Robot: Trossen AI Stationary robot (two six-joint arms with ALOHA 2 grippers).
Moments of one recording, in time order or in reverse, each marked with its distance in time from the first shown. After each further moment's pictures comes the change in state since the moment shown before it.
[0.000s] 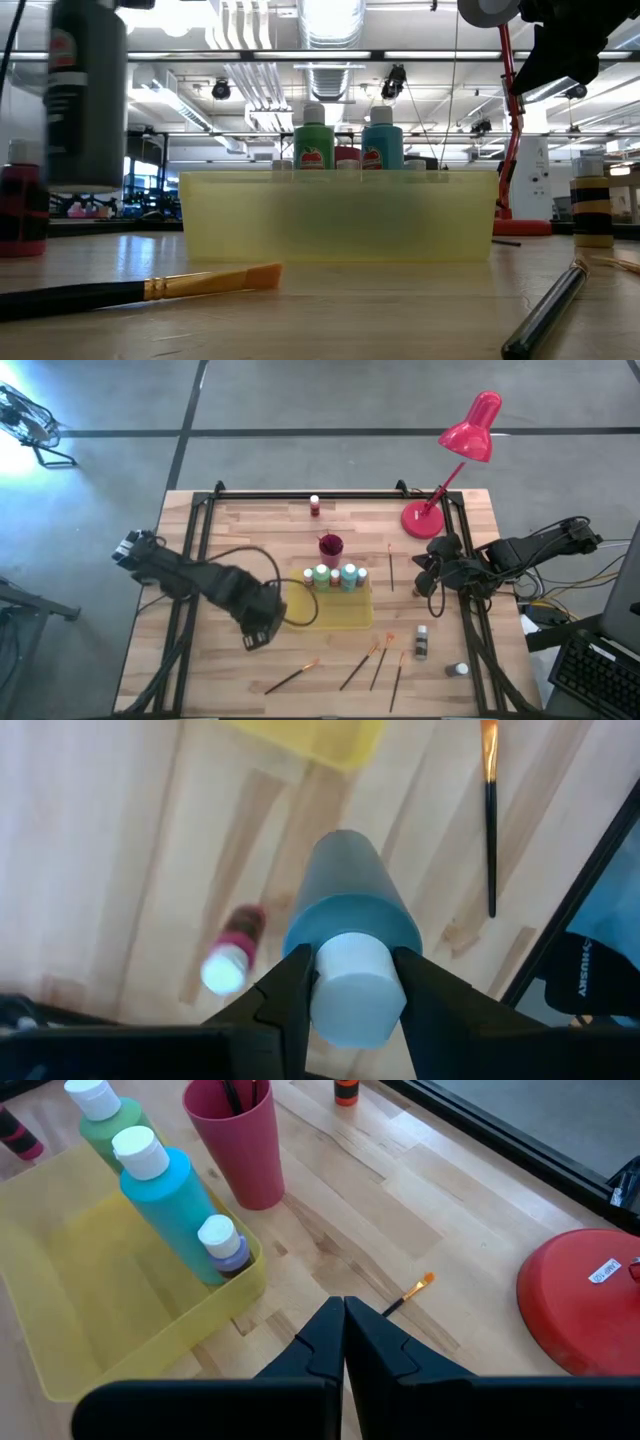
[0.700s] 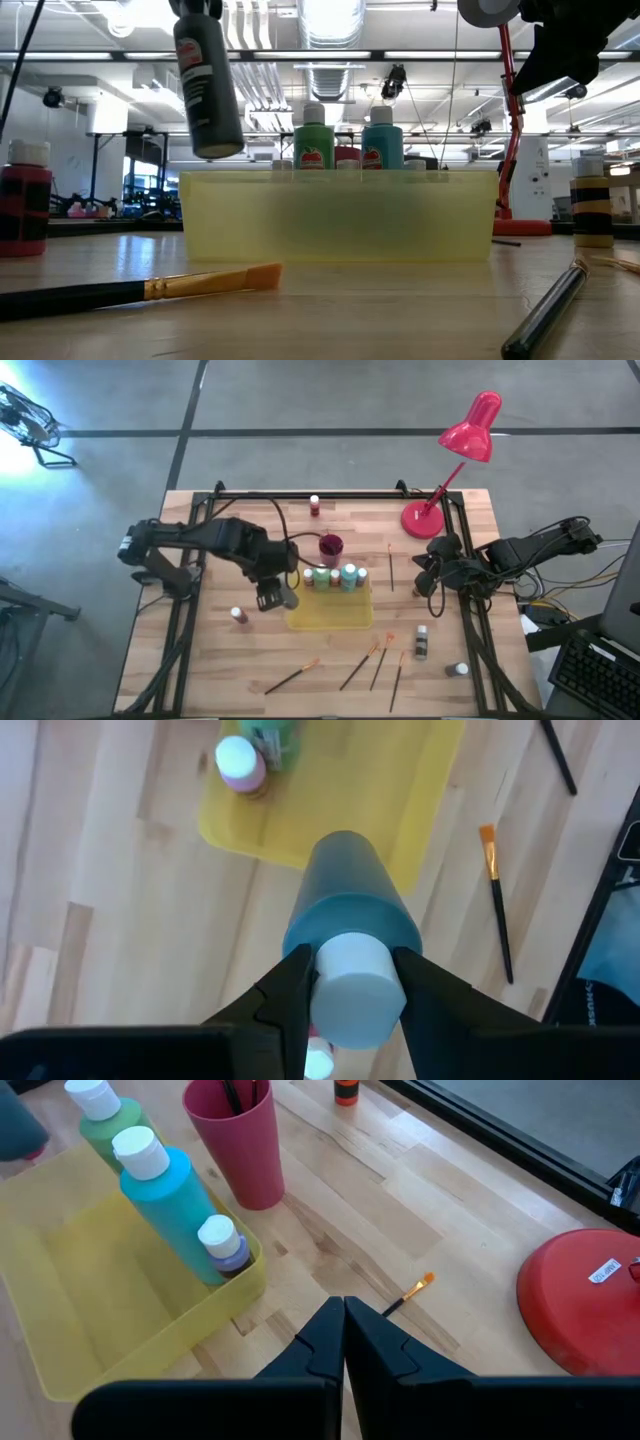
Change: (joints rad) left arm 0.285 0.006 0.150 -0.003 -0.001 0.360; right arm 0.000 0.000 0.000 0.000 0.000 0.000
